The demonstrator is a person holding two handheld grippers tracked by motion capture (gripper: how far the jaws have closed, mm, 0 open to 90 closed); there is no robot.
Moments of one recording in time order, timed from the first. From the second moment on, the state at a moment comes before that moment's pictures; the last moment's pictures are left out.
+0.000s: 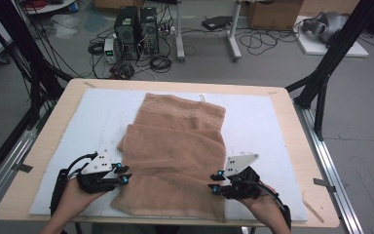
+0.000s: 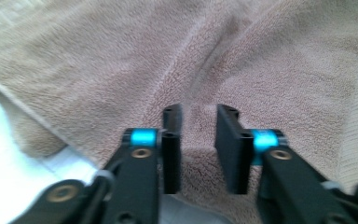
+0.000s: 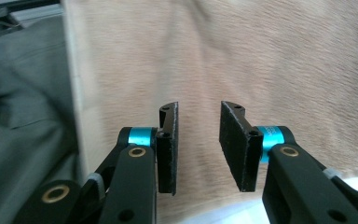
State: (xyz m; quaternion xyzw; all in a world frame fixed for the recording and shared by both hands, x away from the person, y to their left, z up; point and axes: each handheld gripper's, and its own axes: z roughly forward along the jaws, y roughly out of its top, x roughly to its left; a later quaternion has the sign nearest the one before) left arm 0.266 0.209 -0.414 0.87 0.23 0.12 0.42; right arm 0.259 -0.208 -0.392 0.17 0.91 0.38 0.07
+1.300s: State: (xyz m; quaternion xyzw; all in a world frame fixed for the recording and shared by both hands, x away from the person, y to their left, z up) left arm 0.182 0.213 -0.399 0.88 0.17 0.13 0.42; right arm 0.217 -0.194 -0.396 0.15 0.90 0.40 0.05
